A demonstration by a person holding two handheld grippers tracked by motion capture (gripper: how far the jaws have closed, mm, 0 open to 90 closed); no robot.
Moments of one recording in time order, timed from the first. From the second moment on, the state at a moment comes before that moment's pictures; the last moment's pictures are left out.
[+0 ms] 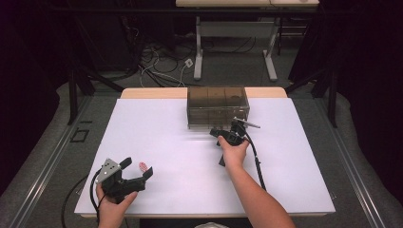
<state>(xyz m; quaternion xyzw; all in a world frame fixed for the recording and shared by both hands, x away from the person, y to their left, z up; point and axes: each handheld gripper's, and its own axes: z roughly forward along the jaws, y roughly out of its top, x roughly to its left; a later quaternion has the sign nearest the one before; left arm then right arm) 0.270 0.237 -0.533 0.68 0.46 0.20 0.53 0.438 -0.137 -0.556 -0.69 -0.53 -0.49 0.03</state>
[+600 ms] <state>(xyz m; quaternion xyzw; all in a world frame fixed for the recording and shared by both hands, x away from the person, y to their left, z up) 0.270 0.238 -0.533 0.68 0.46 0.20 0.53 0.434 -0.139 -0.552 -0.68 -0.55 -0.48 0.00</state>
